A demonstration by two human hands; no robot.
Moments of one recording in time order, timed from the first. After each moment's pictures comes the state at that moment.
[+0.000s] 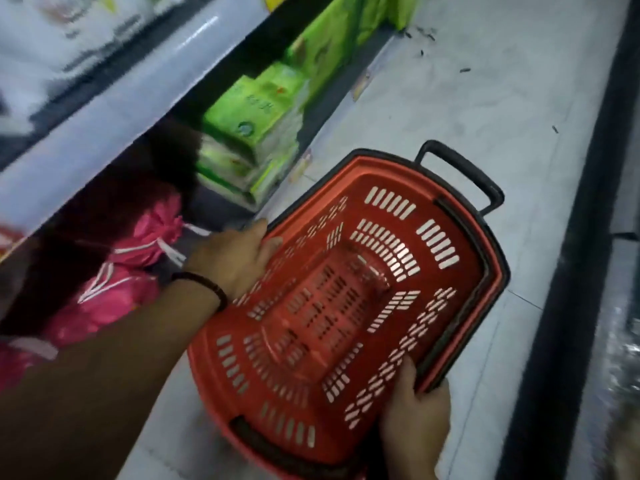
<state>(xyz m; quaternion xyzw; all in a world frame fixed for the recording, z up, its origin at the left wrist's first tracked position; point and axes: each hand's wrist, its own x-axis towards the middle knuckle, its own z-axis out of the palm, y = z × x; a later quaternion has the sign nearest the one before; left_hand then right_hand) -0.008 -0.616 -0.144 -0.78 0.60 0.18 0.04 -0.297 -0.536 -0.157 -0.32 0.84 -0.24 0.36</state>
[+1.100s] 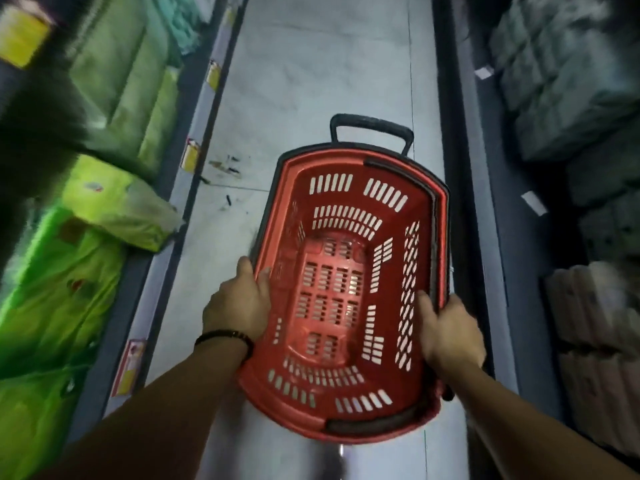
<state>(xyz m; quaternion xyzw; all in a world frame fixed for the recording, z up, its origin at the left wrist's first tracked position) -0.268 -1.373 -0.161 -0.78 0.57 0.25 -0.03 -0.566 -1.325 -0.151 -0.38 0.89 -0.06 0.24</state>
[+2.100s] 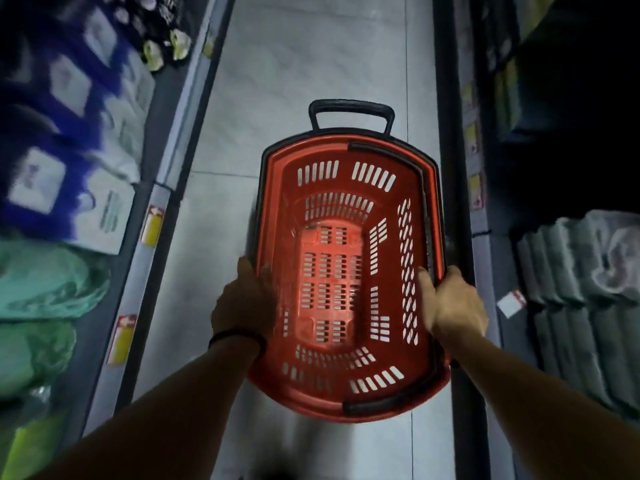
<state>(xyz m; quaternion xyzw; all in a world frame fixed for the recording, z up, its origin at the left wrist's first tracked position) -0.409 -2.150 -0.160 -0.81 0.50 0.30 -0.10 -0.708 -2.142 -0.148 -0.42 0.88 -0.01 0.22</state>
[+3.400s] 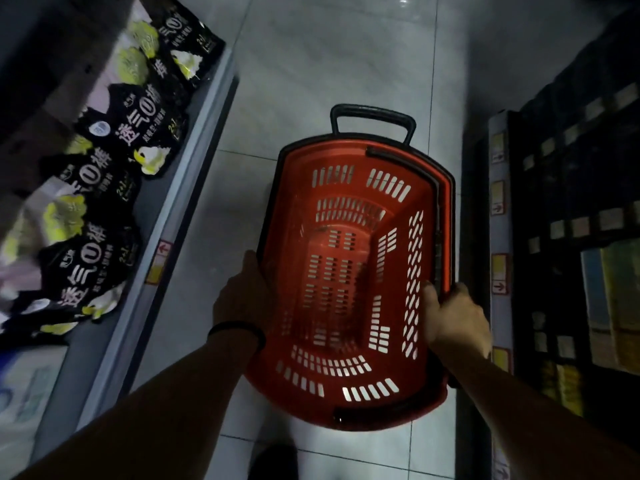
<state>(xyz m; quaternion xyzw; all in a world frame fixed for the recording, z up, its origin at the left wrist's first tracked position) -0.477 -2.893 -0.155 -0.80 0.49 0.34 -0.11 -0.778 -2.885 -0.151 -0.40 0.88 0.00 0.25</state>
